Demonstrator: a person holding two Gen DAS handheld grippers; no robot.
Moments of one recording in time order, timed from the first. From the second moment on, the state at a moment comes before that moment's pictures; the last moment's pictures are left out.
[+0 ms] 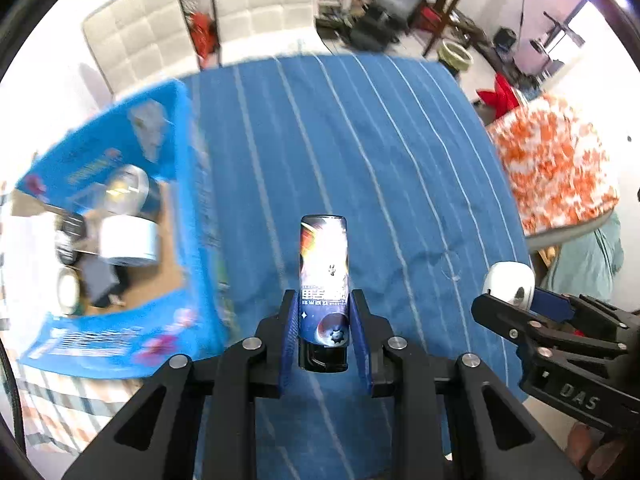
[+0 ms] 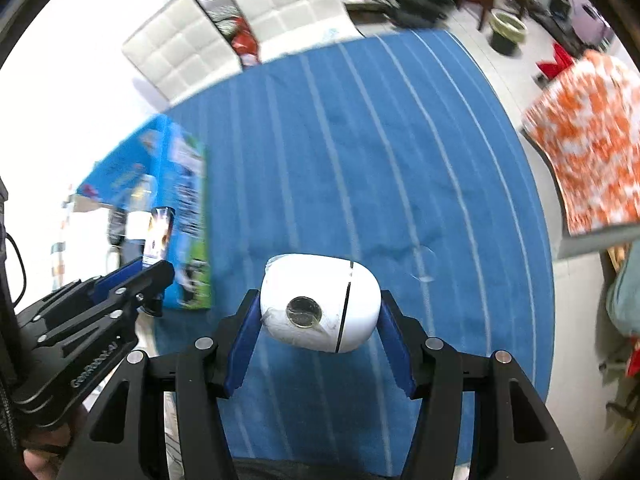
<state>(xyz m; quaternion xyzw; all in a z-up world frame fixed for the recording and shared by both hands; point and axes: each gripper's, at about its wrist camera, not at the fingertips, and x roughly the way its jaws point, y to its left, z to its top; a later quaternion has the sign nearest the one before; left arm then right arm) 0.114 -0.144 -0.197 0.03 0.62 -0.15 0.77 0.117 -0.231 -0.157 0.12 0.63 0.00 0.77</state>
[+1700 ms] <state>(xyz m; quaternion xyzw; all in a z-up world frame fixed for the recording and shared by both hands) 0.139 0.104 -0.224 -0.08 0.64 -0.06 0.76 0.165 0.017 -0.235 0.03 0.67 0.07 0.74</state>
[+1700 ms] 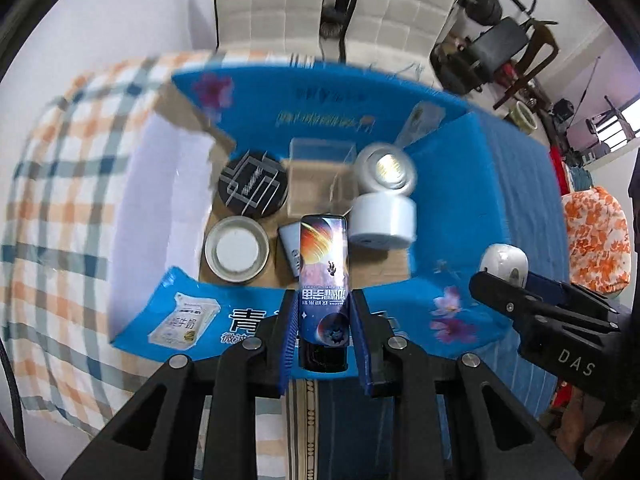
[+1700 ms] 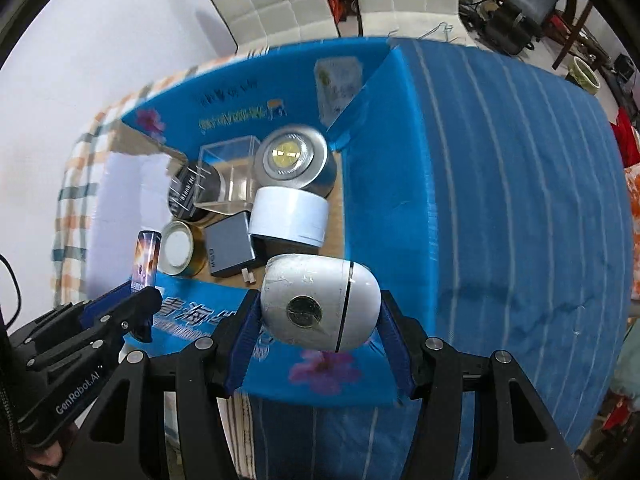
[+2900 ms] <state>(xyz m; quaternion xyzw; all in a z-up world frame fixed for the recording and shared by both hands) 0.151 0.121 -0.293 -0.05 0.70 -0.04 0.71 0.183 0.075 -0.328 0.00 0.73 0.05 0.68</state>
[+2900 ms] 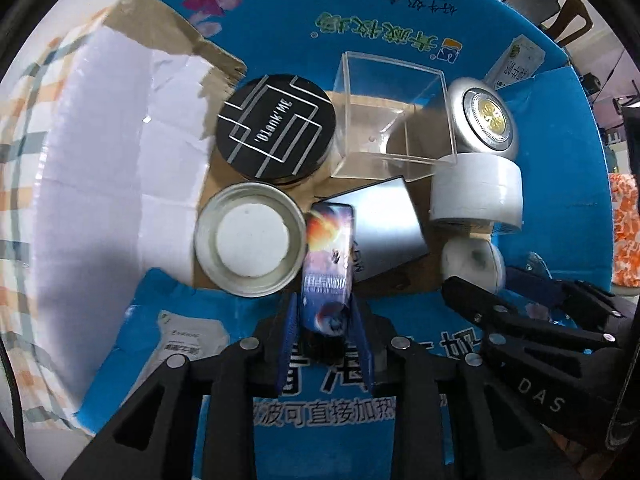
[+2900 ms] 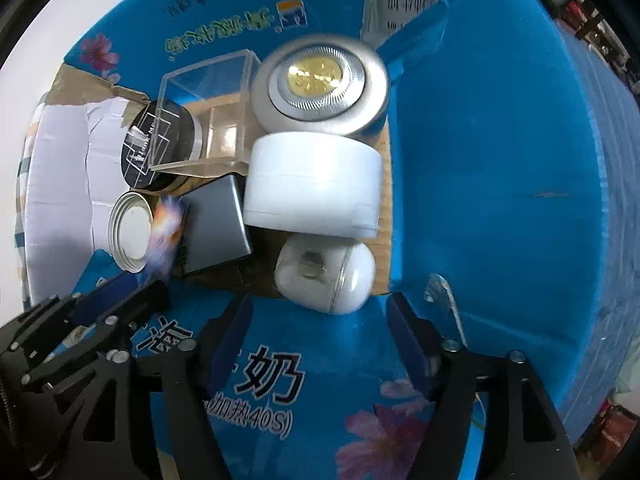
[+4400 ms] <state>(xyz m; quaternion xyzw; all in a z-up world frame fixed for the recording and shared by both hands) 0.064 0.134 0.004 -0.04 0.52 0.02 0.85 0.052 0.023 0.039 0.01 0.55 0.08 0.83</state>
